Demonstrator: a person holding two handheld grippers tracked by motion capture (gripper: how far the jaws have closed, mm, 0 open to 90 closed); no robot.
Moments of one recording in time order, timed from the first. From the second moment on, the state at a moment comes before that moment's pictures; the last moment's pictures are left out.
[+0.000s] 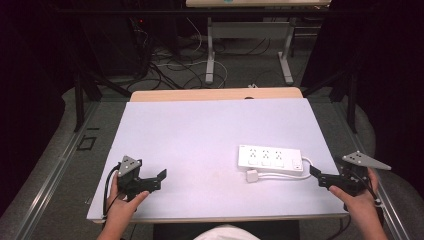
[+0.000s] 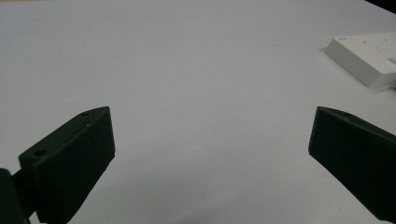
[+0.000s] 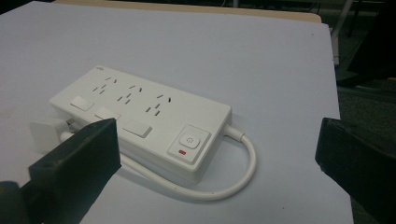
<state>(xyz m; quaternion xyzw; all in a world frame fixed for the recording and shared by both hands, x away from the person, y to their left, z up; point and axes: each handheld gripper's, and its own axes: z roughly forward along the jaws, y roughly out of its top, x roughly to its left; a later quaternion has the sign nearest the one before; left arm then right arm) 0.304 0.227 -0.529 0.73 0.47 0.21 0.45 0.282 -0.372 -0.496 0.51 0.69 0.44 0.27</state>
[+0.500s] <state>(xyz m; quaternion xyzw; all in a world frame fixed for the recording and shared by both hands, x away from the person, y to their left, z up) 0.303 0.228 -0.529 0.73 0.47 0.21 0.46 0.280 -0.387 -0.523 0.53 0.67 0.44 0.27</state>
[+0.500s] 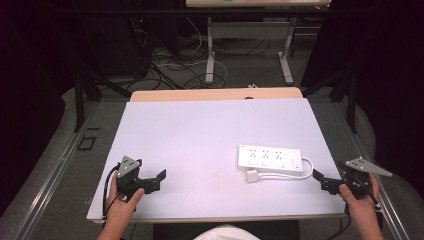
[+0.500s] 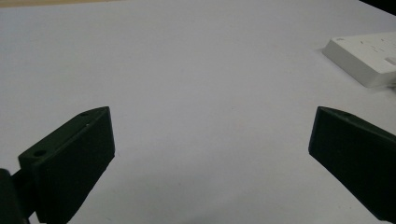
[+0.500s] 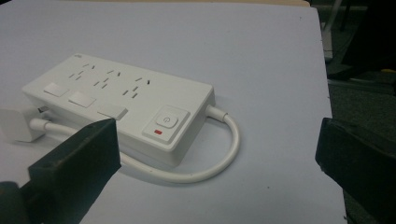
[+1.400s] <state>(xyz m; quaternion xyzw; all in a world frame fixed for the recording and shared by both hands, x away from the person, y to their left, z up) 0.305 0.229 -0.530 0.73 0.47 0.21 0.45 0.286 -0.391 -0.545 0.53 0.68 0.42 0.27</state>
